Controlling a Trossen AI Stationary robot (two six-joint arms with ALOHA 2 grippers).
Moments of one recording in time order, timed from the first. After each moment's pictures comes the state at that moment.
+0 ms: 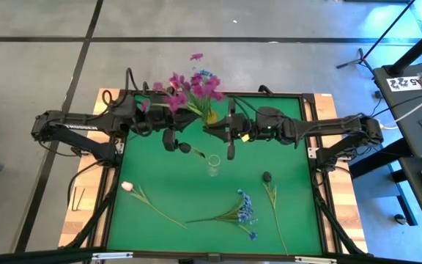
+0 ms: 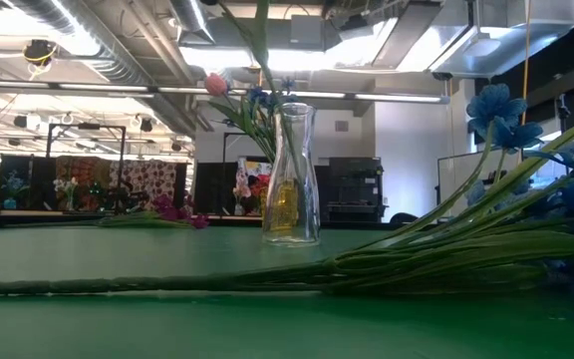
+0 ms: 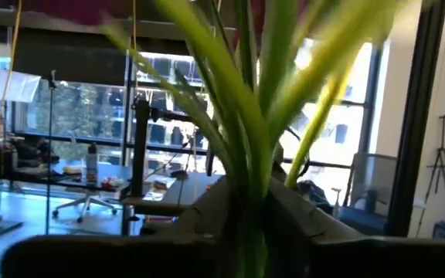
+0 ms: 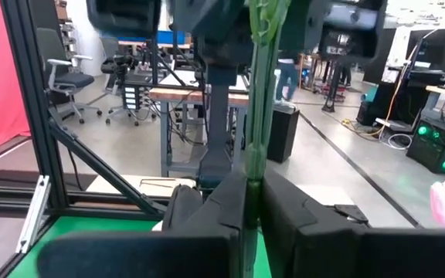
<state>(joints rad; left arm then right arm) 0.02 1.16 1.05 0.38 -0.11 -0.06 0.00 1.48 1.20 0.29 -0.02 -0.08</state>
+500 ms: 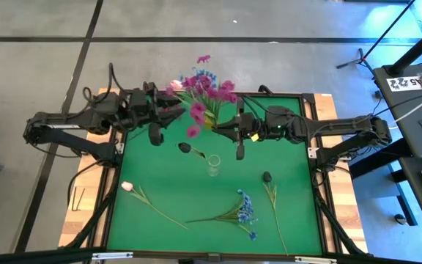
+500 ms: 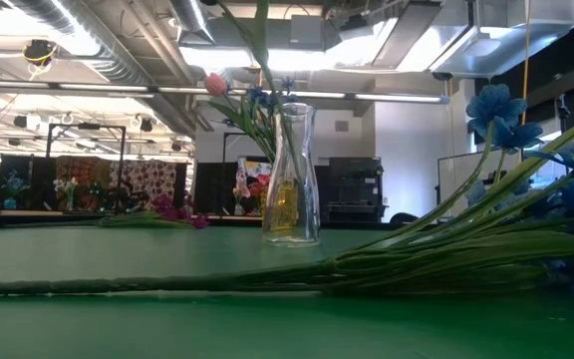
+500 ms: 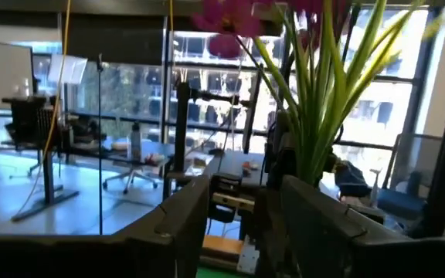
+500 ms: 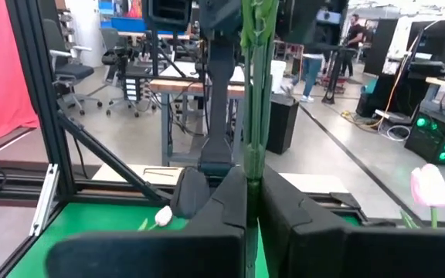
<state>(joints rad) 0.03 0.98 1.05 0.11 -0.23 -0.06 0.00 1.38 1.16 0.20 -0.01 -0.08</state>
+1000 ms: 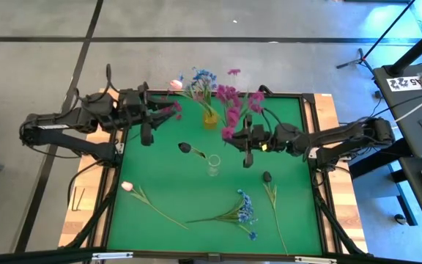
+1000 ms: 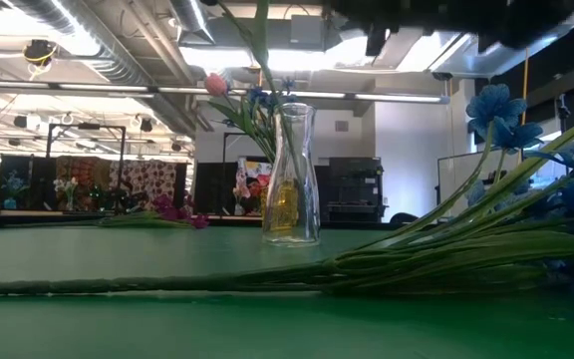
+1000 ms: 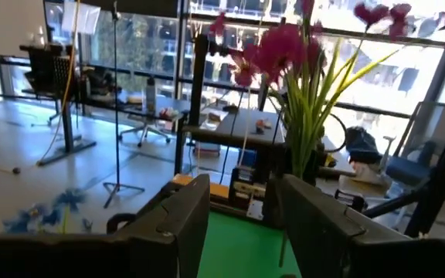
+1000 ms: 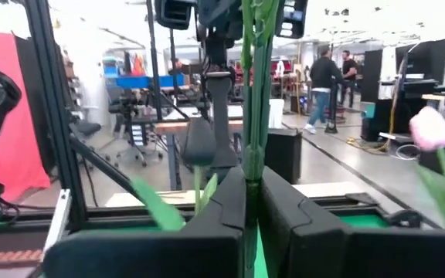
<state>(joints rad) 0.03 0.88 1.05 -0.16 -0.28 -0.13 0.01 1.34 0.68 0.83 0.02 0.03</state>
